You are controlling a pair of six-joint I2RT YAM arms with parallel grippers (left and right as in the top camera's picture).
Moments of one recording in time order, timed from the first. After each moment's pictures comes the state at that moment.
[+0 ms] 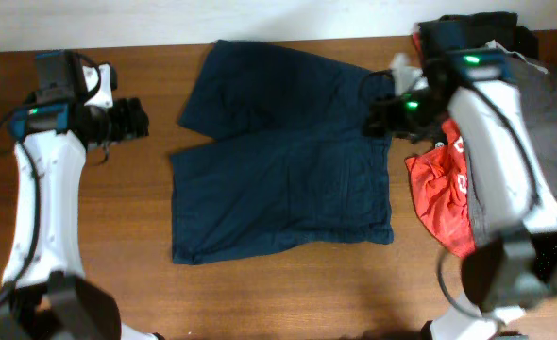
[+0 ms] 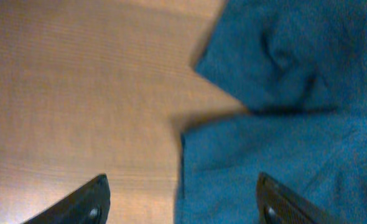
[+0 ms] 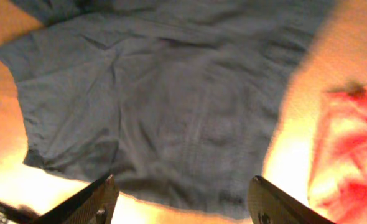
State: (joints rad) left arm 0.17 1.70 1.60 -0.97 0.18 -0.03; right arm 0.03 1.83 1.85 -1.36 -0.33 0.07
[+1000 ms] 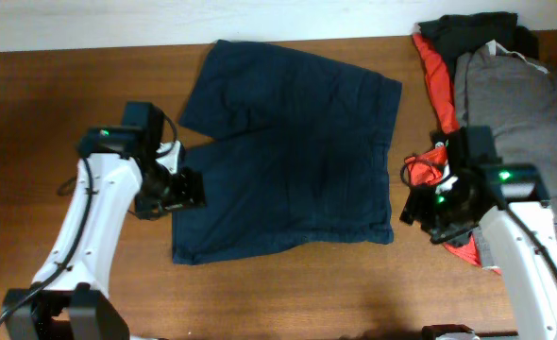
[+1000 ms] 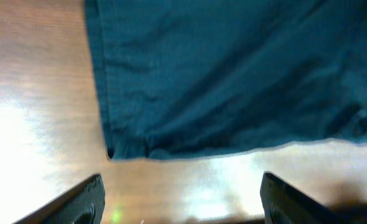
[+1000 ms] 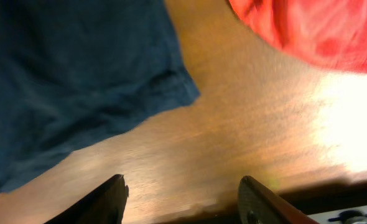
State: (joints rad) left arm -0.08 1.61 1.31 -1.25 0.19 -0.20; right arm -0.01 1.28 1.11 -1.29 -0.15 0.50
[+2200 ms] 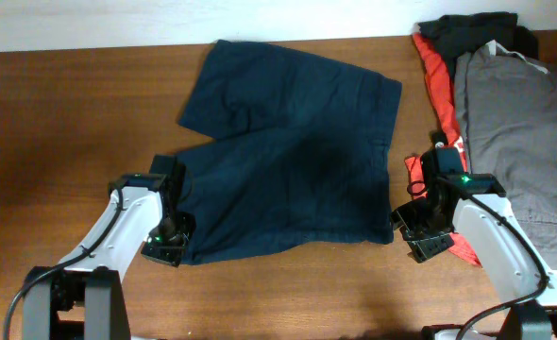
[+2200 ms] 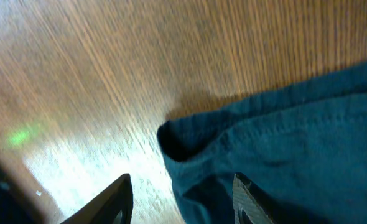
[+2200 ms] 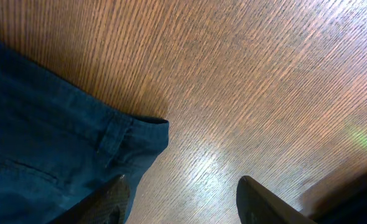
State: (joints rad) left arm -0.11 1.61 0.93 -1.04 -0.04 -1.36; right arm -0.01 1.42 0.88 -1.04 -0.15 1.14
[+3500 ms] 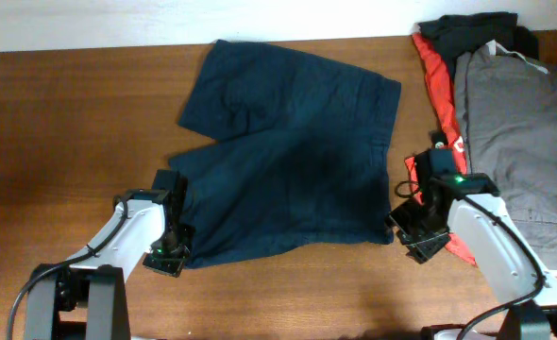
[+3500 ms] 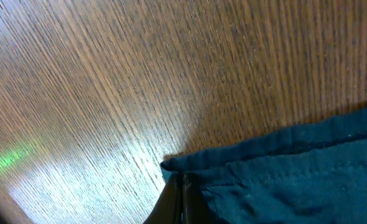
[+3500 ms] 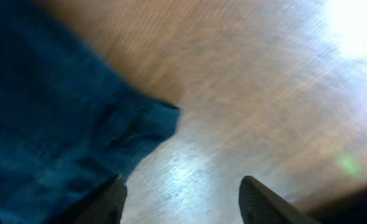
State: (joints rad) left arm -0.11 1.61 0.81 -0.92 -0.06 -1.35; right arm 0.04 1.42 0.88 -1.03 -0.16 0.97
